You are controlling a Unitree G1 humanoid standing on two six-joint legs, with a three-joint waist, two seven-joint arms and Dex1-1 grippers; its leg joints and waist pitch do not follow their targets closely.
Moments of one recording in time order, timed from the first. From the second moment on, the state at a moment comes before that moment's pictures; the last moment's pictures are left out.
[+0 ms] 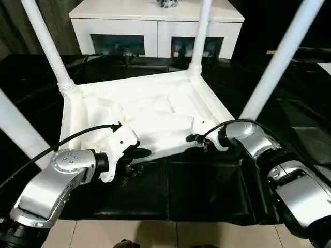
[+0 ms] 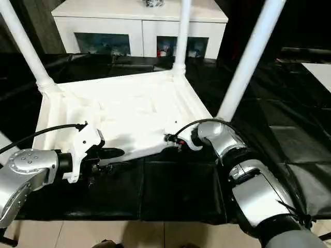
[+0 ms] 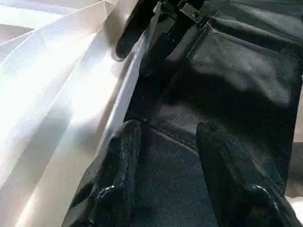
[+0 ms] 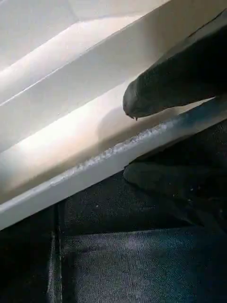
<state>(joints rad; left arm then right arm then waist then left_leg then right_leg) -0.23 0.58 -0.17 -0.32 -0.26 0.74 -0.88 -0.92 -0.31 0.42 1.19 -0.17 -0.23 0.99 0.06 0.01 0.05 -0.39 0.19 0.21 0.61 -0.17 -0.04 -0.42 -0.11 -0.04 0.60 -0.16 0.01</state>
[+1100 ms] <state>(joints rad) -0.09 0.64 -0.02 -0.24 -0.26 0.64 -0.82 -0.77 -0.59 0.25 1.22 -0.15 -0.41 0.97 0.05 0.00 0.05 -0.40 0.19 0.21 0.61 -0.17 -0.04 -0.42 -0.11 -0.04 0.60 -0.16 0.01</state>
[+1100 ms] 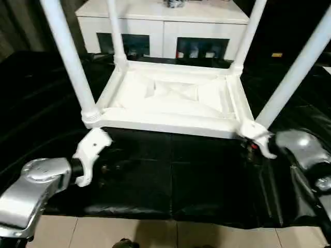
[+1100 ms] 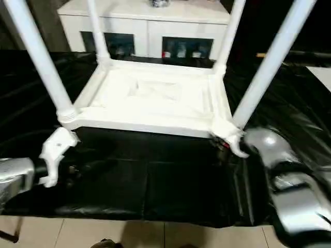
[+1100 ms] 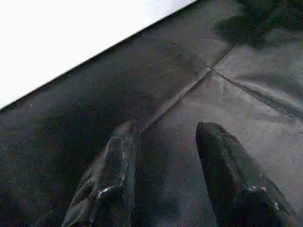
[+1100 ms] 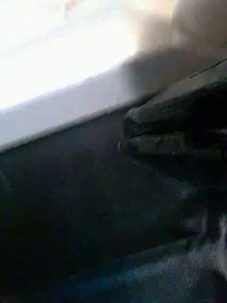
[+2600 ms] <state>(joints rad) -0.05 0.45 0.20 -0.07 -0.41 0.39 -0.72 -0.70 -0.42 -0.17 1.16 0.19 -0.22 0.56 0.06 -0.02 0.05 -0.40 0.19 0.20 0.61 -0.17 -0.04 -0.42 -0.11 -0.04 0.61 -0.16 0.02</state>
